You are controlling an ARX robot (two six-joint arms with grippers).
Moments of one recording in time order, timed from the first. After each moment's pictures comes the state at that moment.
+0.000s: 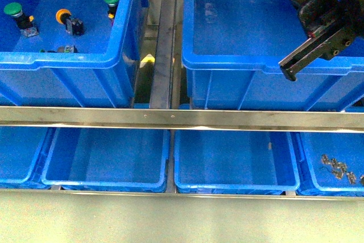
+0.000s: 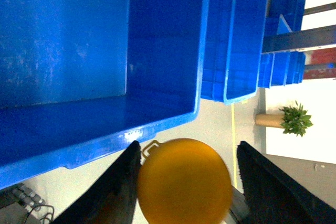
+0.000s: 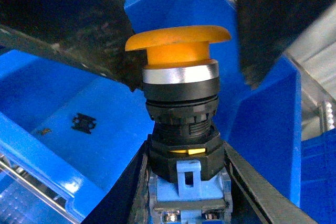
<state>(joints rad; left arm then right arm) -0.54 1.98 1.44 0.09 0.47 -0.89 0.23 1.62 0.55 0.87 0.18 -0.62</state>
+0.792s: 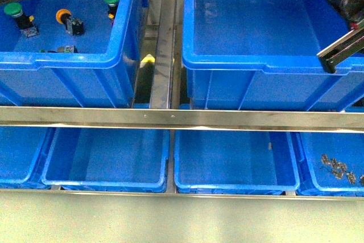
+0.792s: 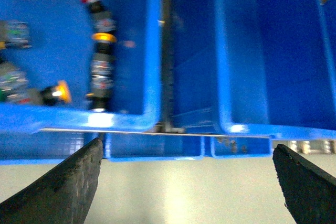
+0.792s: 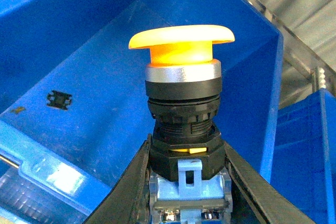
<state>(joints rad) -0.09 1.27 0.63 0.15 0.33 -0.34 0.11 1.49 0.55 0.70 0.13 -0.59</state>
